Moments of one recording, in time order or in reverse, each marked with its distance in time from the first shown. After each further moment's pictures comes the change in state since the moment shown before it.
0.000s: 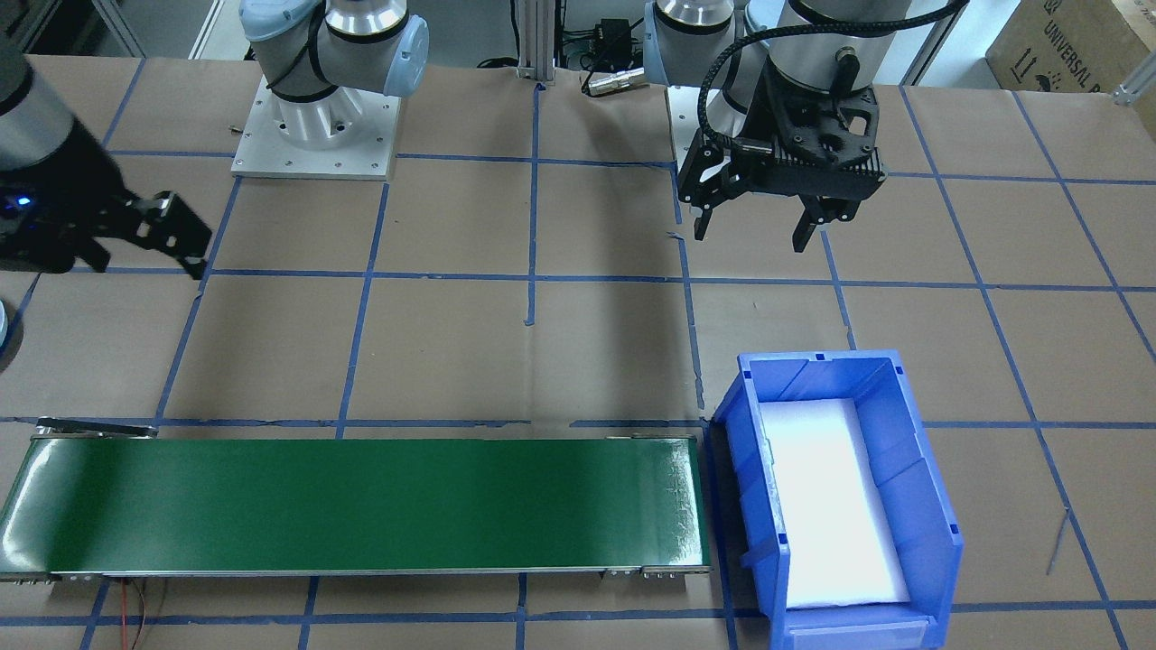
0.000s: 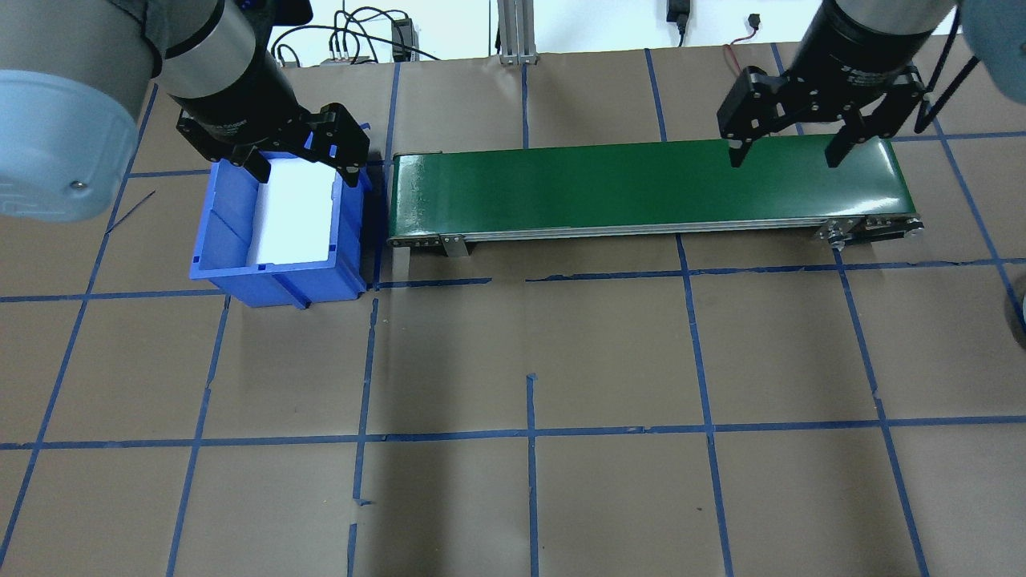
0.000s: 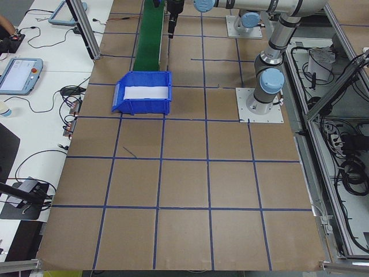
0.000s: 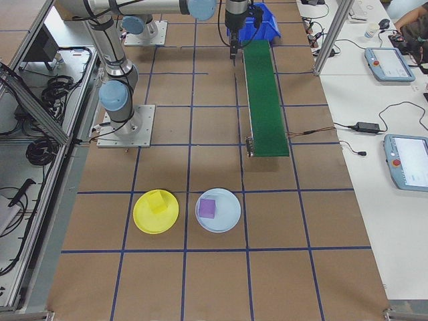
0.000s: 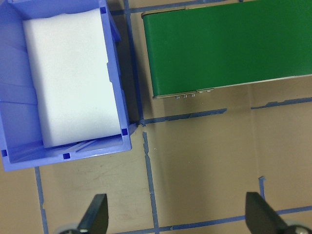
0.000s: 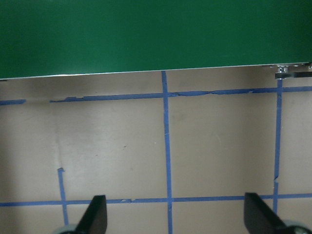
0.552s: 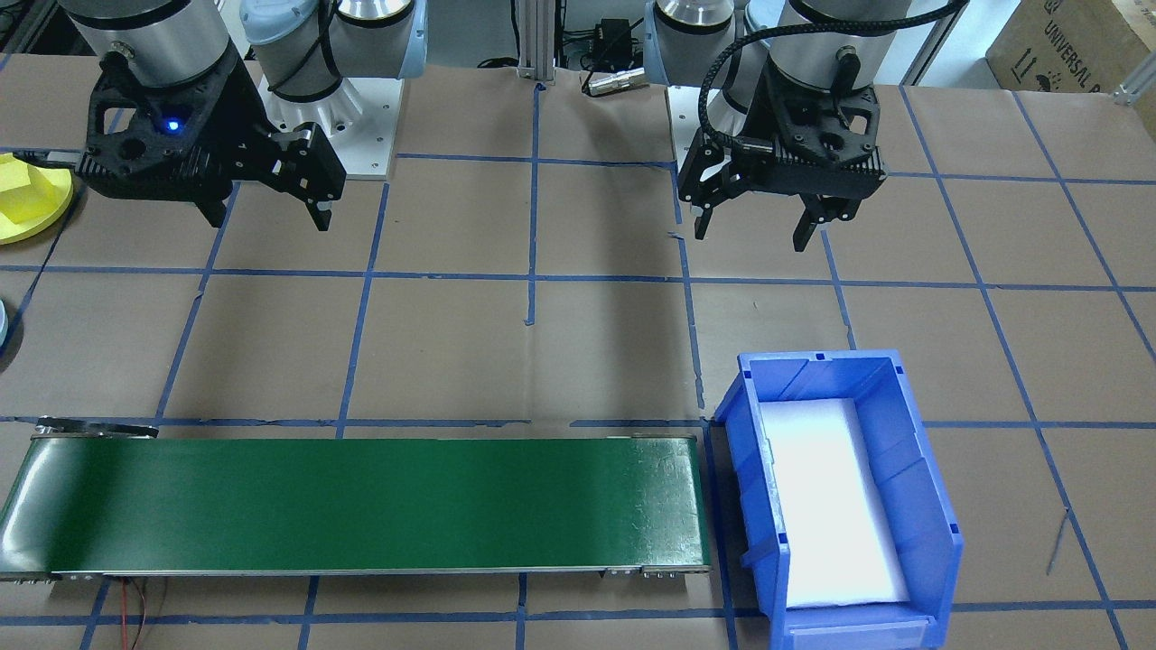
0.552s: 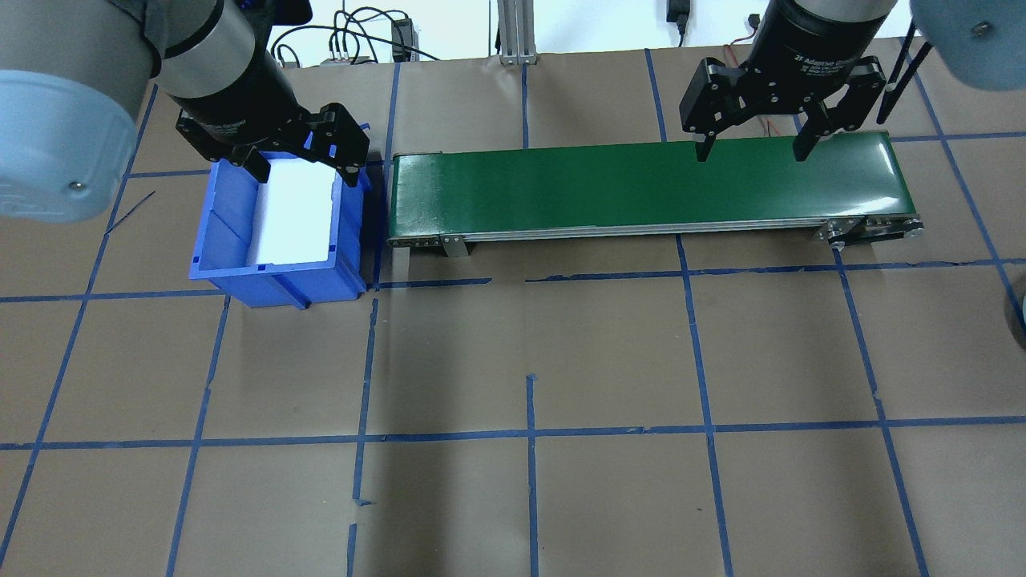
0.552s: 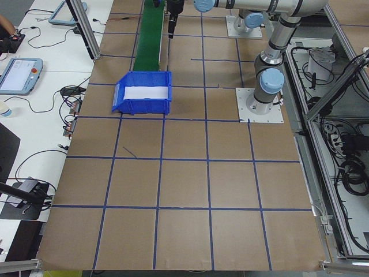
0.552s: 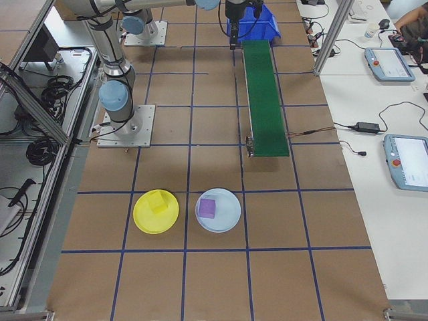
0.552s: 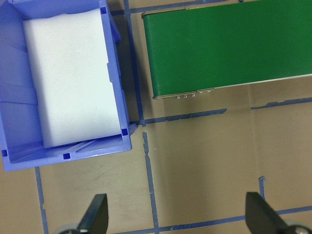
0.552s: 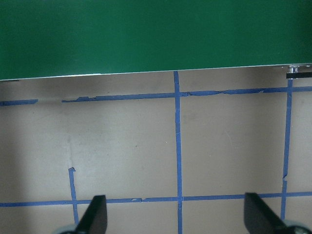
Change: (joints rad) left arm 0.000 0.000 0.001 0.000 0.000 0.000; right arm 0.036 0.035 -0.034 0.007 -0.016 0.028
